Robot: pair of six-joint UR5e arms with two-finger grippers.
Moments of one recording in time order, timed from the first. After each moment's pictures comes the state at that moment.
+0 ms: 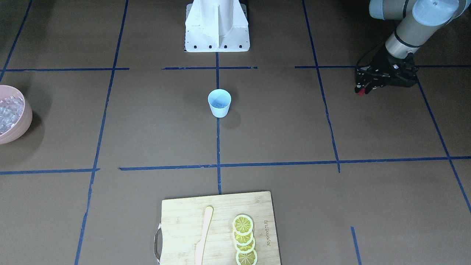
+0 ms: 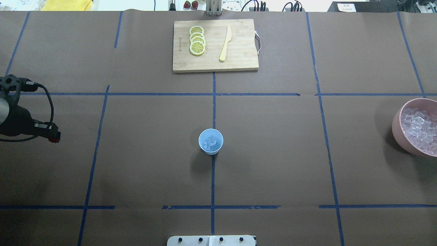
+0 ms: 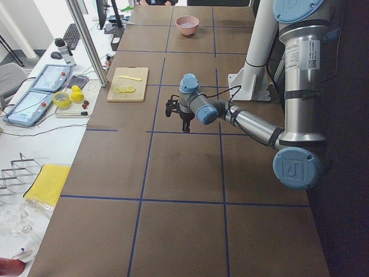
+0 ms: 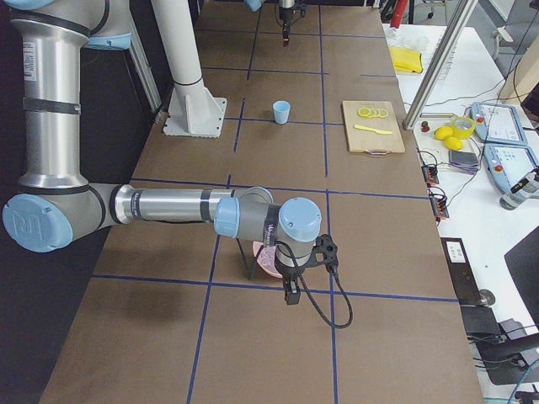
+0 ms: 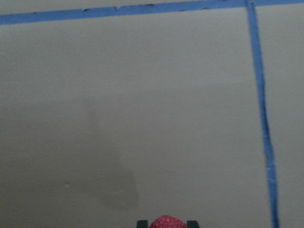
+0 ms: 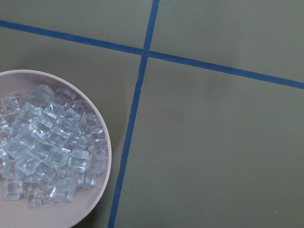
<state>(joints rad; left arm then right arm) -0.85 -1.50 -2.08 -1.83 -2.13 -0.86 1.64 -1.65 1.70 -1.73 2.30 -0.31</state>
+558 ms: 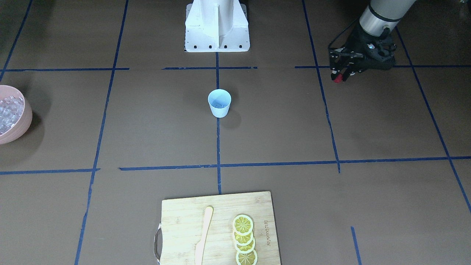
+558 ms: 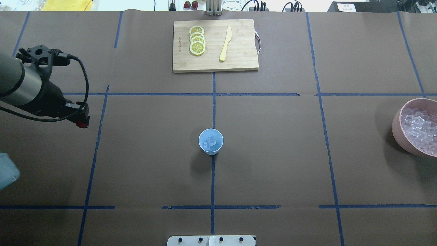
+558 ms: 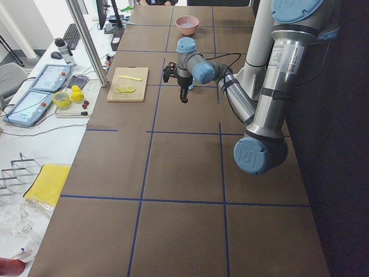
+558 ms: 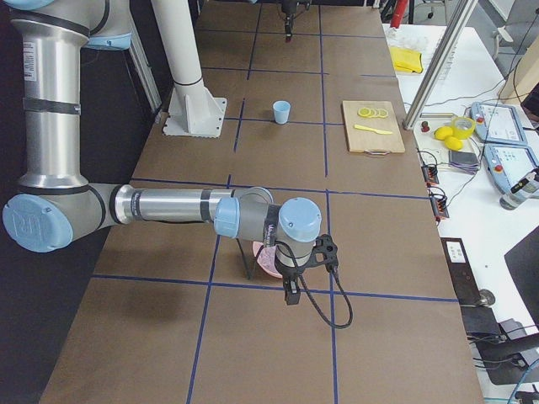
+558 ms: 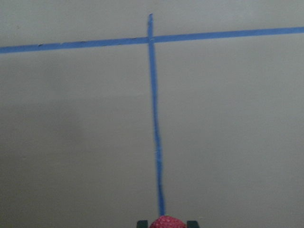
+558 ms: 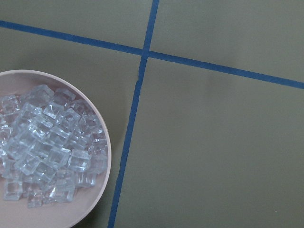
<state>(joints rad) -0.82 -1.86 -2.17 -1.40 -2.11 -0.87 1.64 -1.65 1.70 -1.73 2.30 -0.31</state>
